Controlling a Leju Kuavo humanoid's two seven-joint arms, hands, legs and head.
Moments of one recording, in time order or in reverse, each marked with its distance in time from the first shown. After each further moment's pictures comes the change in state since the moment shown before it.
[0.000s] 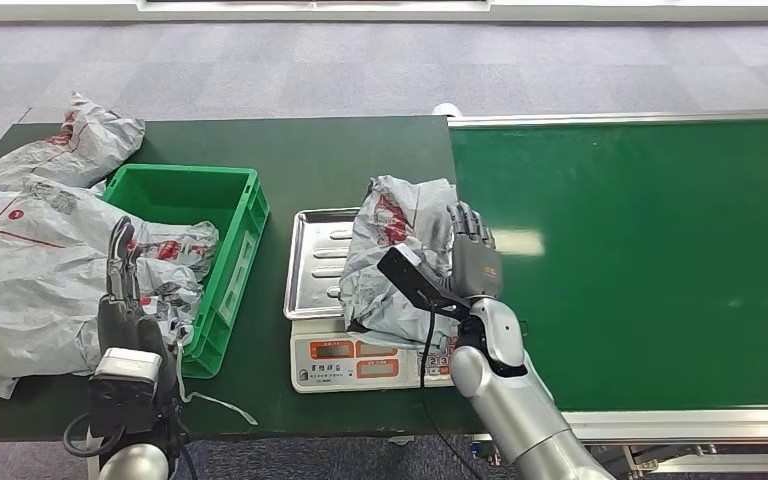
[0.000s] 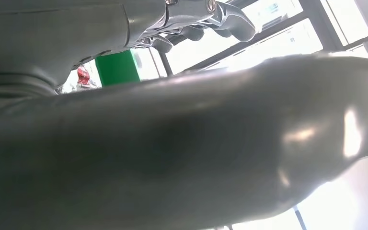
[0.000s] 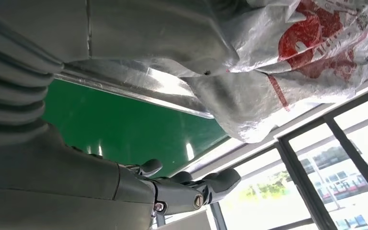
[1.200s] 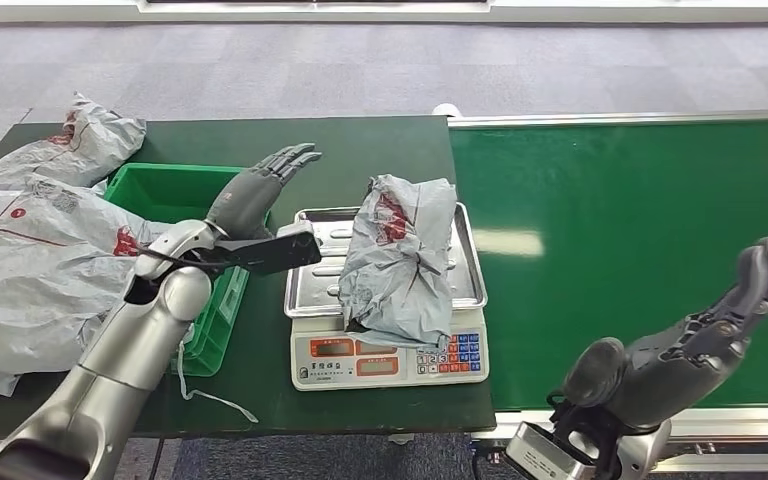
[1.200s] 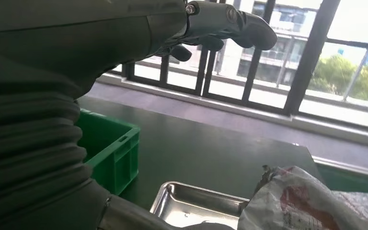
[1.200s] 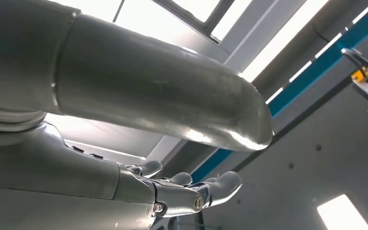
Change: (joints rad) left arm -0.802 0.169 -0.255 0.733 -0.348 -0.514 0.080; right arm 0.454 0.113 -0.211 -0.963 -0.126 -0.391 -0.836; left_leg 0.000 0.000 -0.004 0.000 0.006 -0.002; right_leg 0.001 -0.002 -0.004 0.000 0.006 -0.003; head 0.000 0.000
